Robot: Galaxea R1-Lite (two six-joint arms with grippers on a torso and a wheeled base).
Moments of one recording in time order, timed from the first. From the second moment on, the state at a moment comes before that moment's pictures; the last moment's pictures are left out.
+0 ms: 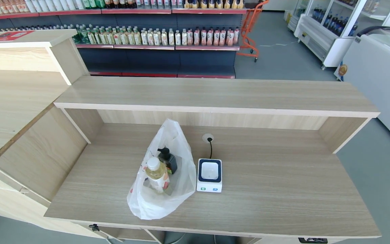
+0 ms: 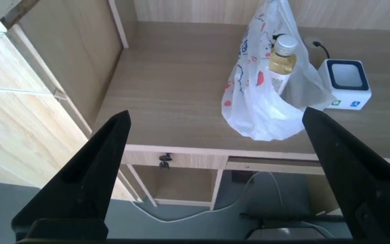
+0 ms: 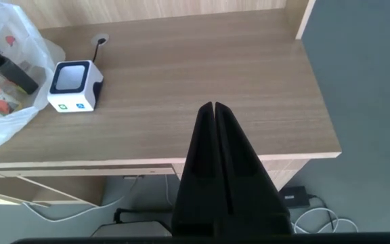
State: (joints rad) left arm 0.00 0.00 0.00 0.00 -0.02 0.00; right arm -0.01 0.00 0.00 0.00 -0.03 0.04
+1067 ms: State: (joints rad) left arm 0.00 0.00 0.00 0.00 -0.02 0.00; right arm 0.00 0.00 0.00 0.00 -0.03 0.04
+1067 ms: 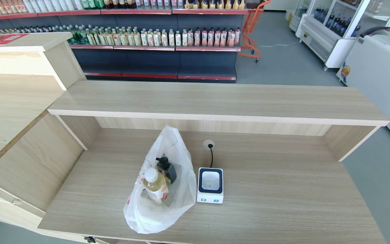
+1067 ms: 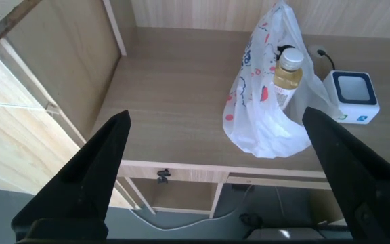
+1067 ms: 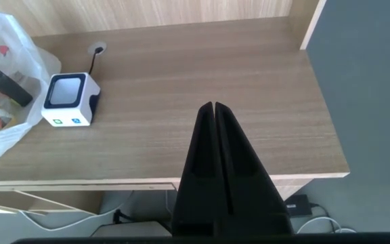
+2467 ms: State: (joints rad) left arm 0.00 0.00 0.00 0.00 -0.02 0.00; right arm 0.00 0.00 0.00 0.00 -0.03 0.04
